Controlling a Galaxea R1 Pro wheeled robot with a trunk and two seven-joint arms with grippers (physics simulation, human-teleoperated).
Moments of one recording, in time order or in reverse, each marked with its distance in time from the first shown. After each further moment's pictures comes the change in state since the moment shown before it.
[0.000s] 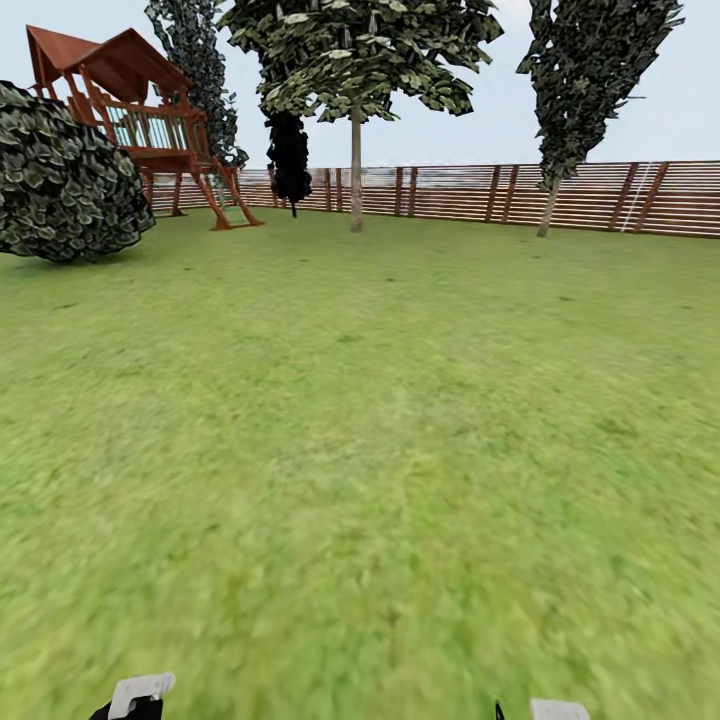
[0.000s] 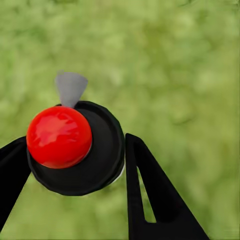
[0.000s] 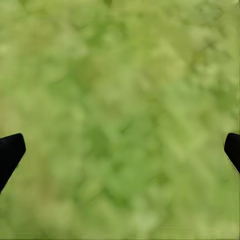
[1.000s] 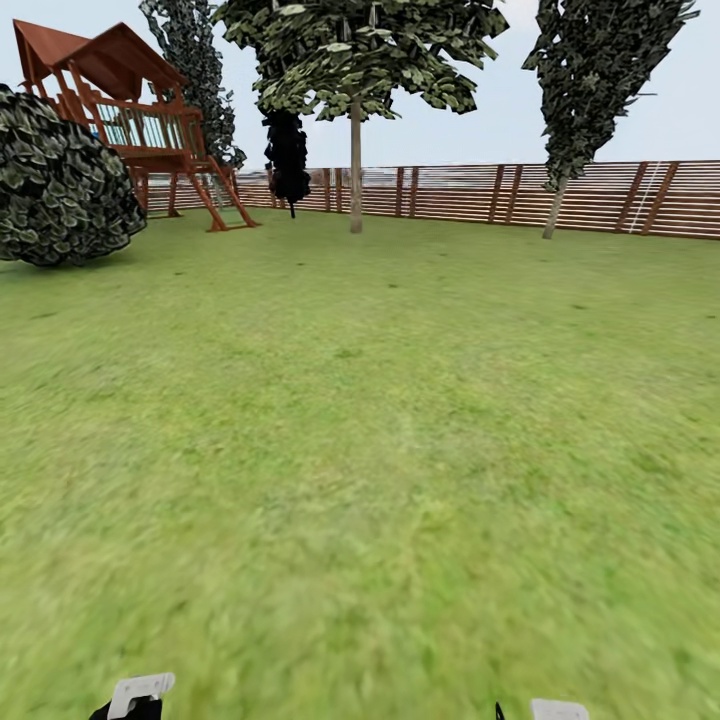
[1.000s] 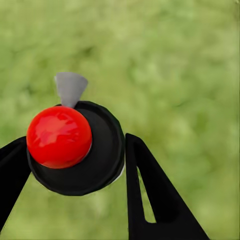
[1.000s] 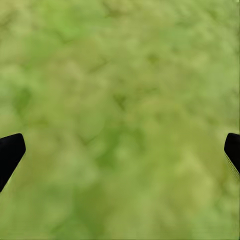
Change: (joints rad) left arm 0.000 0.001 0.000 0.000 0.000 0.000 0.000; right arm 0.000 0.000 0.000 0.000 0.000 0.000 0.000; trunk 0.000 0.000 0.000
